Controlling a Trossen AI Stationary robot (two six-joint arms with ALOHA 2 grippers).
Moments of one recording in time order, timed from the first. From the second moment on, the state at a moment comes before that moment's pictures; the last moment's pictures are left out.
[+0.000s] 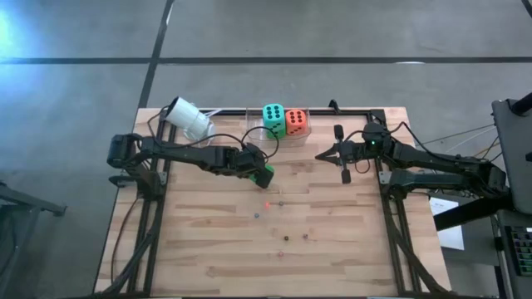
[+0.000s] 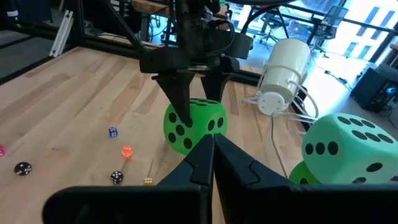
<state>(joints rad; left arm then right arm) 0.06 1.70 1.14 -0.47 -0.26 -0.85 -0.43 0.84 0.43 0.16 -0.47 -0.30</state>
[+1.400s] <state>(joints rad) 0.05 1.73 1.18 -0.36 -0.24 -0.86 -0.43 0.84 0.43 0.16 -0.47 -0.30</state>
